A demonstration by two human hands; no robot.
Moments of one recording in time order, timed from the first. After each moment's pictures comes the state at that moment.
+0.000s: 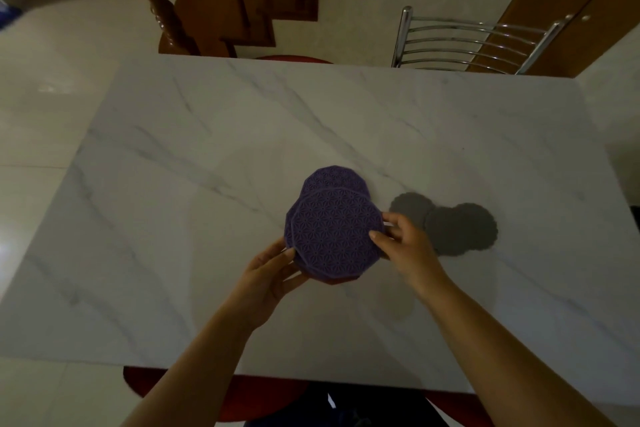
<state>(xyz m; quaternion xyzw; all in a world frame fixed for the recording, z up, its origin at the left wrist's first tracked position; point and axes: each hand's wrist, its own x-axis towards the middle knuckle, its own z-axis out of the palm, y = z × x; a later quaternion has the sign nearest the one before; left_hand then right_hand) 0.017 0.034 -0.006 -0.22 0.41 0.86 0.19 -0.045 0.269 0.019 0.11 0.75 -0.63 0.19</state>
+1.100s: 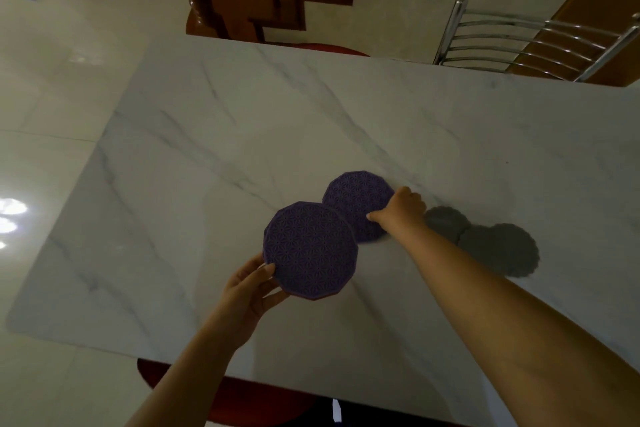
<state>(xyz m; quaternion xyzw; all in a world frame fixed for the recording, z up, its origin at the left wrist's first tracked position) 0.035 -0.015 -0.019 -0.31 0.43 0.84 0.12 -0.153 0.210 -0.025 0.15 0.93 -0.20 0.28</state>
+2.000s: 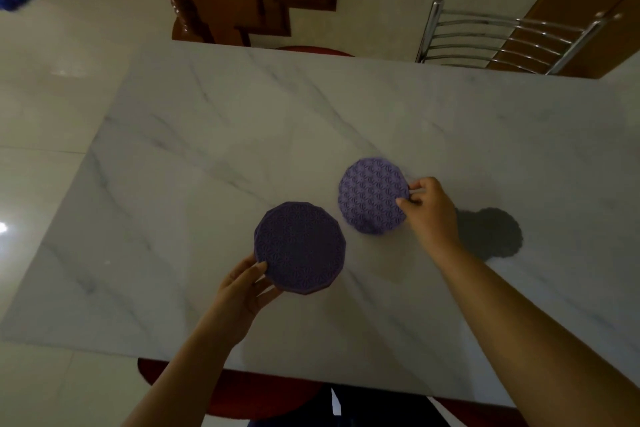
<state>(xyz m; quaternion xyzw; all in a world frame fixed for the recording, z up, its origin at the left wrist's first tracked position) 0.049 -0.024 -0.023 -0.31 0.42 0.84 0.12 -0.108 0.260 0.004 0.11 0.90 -0.42 0.04</state>
